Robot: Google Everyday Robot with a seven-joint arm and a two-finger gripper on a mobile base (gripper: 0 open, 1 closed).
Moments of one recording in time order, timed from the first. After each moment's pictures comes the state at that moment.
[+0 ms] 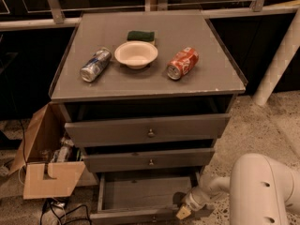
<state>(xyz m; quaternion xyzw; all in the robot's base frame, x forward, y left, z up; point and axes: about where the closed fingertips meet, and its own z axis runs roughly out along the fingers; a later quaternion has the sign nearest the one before) 0.460 -0.179 0.158 -0.44 0.87 0.22 0.08</state>
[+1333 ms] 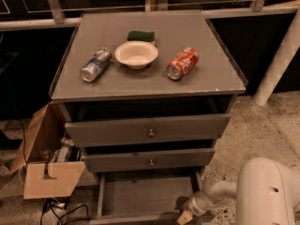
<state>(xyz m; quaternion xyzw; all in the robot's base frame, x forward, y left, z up) 0.440 -0.188 0.156 -0.40 0.88 0.23 0.08</state>
